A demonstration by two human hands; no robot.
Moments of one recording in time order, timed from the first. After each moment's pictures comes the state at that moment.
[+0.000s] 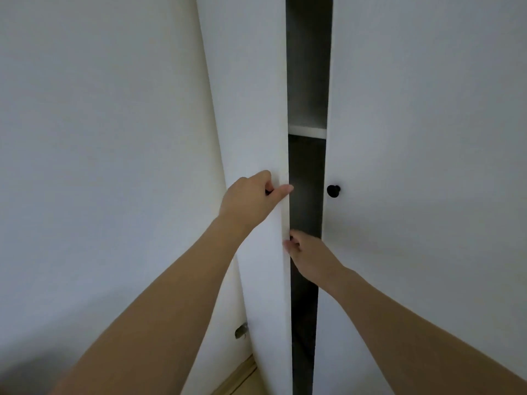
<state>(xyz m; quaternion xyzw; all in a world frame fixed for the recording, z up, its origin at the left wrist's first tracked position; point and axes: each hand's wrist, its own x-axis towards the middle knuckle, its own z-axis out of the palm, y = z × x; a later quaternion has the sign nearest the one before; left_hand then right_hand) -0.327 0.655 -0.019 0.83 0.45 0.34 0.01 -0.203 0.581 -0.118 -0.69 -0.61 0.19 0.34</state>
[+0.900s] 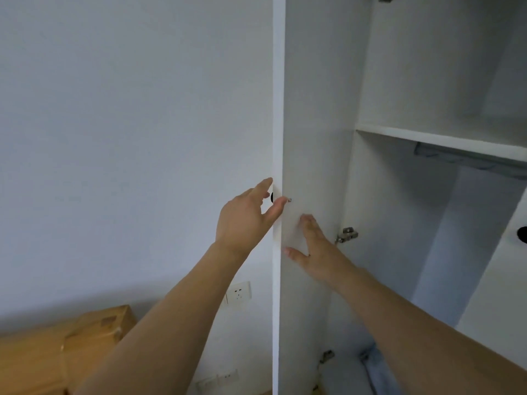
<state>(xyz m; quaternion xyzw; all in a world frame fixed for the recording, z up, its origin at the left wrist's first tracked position) -0.553 0.674 -0.045 0.71 0.55 0.43 -0.11 -0.377 0.689 -0.116 -0.55 -0.77 0.19 0.26</state>
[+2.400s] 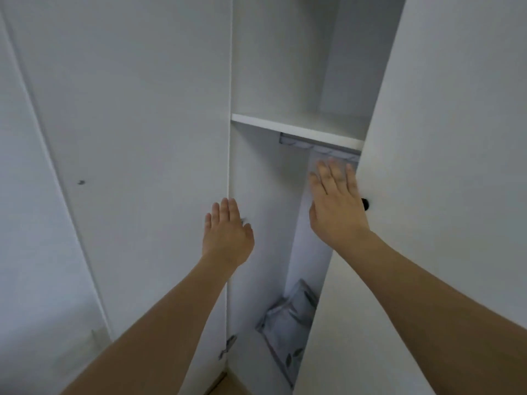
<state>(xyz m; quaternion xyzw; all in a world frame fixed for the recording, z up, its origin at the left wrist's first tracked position) -0.390 0.731 -0.113 0.82 0.52 0.24 0.07 -0.217 0.624 -0.027 -0.75 -0.58 -0.32 0.06</state>
